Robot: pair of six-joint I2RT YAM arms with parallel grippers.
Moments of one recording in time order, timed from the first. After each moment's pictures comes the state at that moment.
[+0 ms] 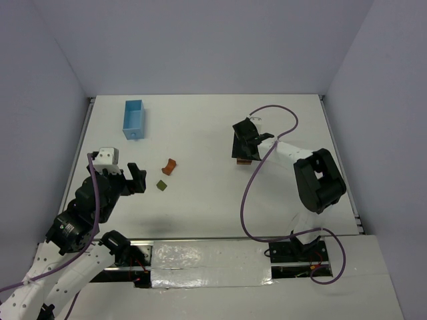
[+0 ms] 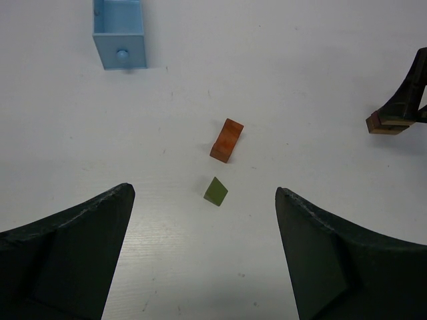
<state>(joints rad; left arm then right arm) -0.55 0.43 0.77 -0.67 -0.43 -0.31 0.49 1.76 1.14 -0.36 0.34 0.54</state>
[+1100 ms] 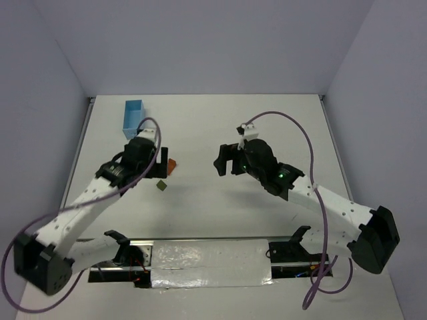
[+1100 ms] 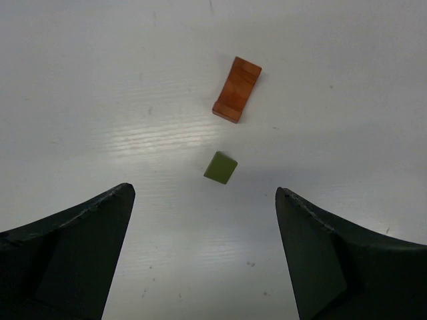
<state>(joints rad) -0.50 0.91 0.86 -0.65 -0.35 -0.31 0.77 1.19 0.90 -0.16 0.19 0.45</state>
